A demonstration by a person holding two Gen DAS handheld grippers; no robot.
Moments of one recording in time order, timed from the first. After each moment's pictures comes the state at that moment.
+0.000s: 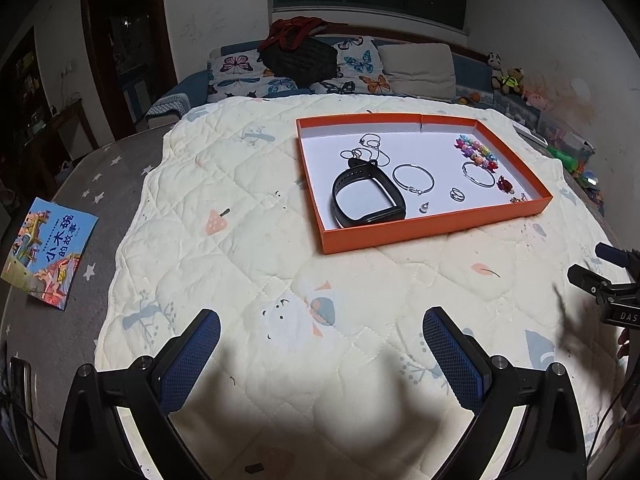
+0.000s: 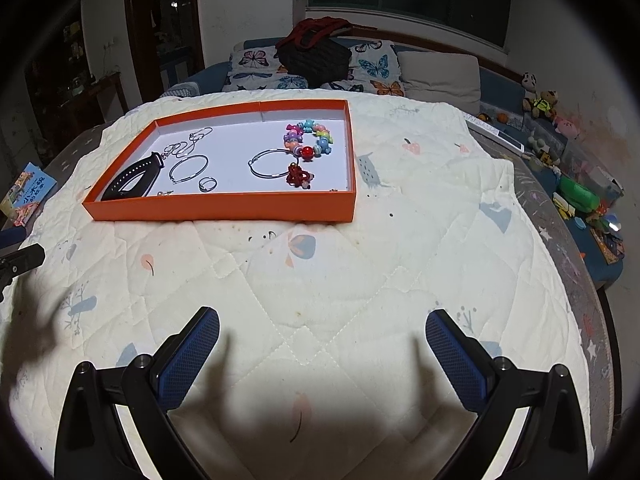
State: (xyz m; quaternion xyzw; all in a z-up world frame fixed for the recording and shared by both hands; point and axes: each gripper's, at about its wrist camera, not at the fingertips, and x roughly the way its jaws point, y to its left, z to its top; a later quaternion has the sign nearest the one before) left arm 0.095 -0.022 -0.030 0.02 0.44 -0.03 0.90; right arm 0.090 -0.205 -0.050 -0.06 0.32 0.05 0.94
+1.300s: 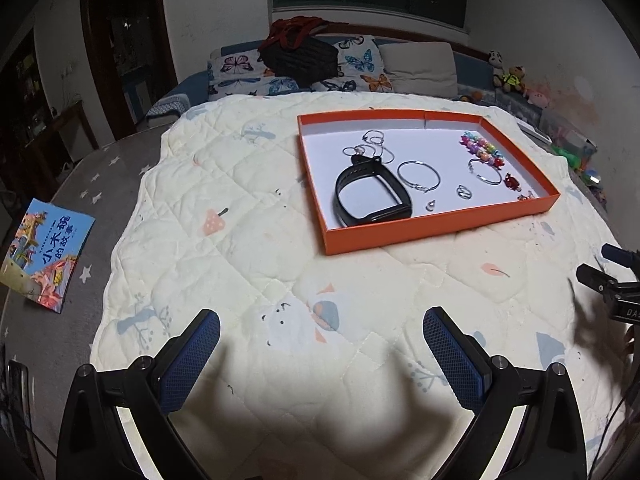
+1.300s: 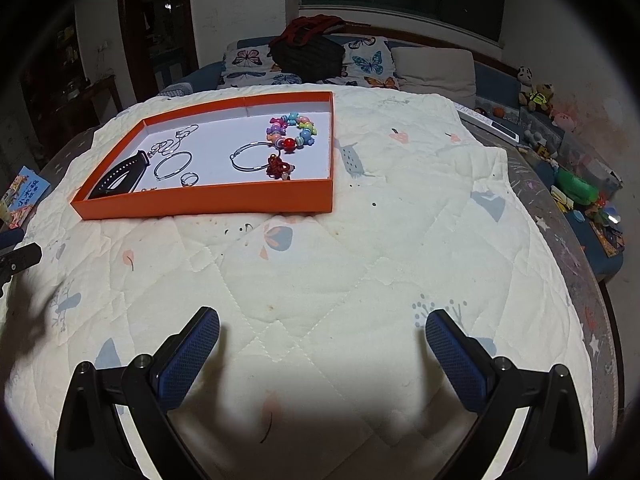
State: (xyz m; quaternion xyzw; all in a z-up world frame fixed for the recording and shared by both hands) left arm 0.103 -0.025 -0.042 0.02 0.44 -0.03 0.90; right arm 0.094 -0.218 -0.055 -0.06 0.33 0.04 0.94
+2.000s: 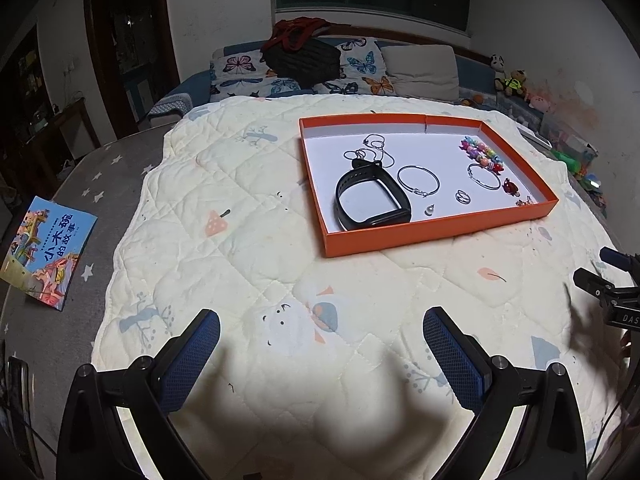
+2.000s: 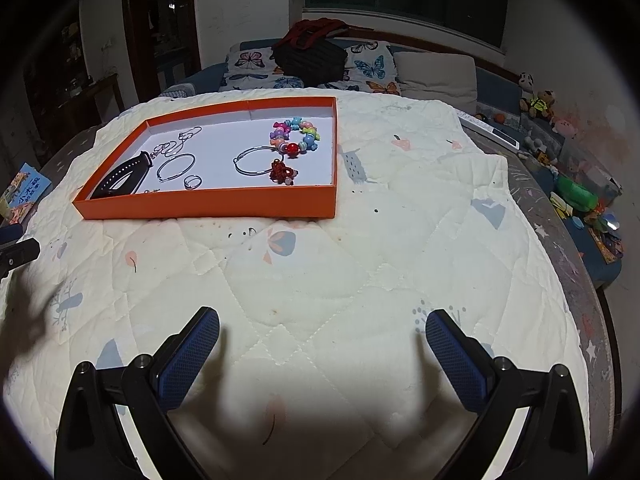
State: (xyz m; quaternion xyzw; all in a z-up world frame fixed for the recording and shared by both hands) left arm 0.100 -0.022 -0.039 0.02 0.43 -0.03 0.90; right arm 0.093 -0.216 -0.053 -0.07 0.32 0.04 0.94
